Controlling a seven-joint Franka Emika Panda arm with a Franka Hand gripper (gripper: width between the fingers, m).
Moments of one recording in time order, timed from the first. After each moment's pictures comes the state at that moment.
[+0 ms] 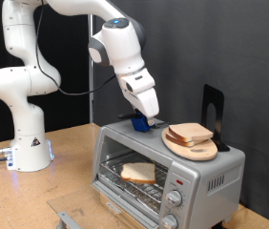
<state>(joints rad) -0.05 -0.24 0.39 -2.47 0.54 2.35 -0.51</state>
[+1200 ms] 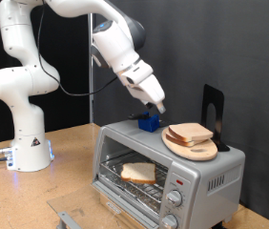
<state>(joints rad) 0.07 -0.33 0.38 -2.54 0.99 2.60 -0.79</state>
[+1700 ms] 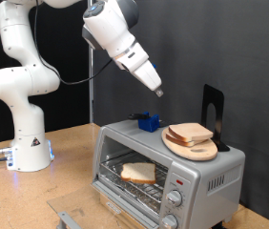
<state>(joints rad) 0.04 -0.40 0.30 -2.49 1.02 2.35 -0.73</state>
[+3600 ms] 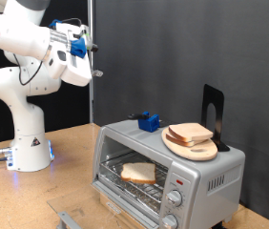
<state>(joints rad) -0.12 -0.69 -0.19 -2.67 1.13 1.62 -0.51</state>
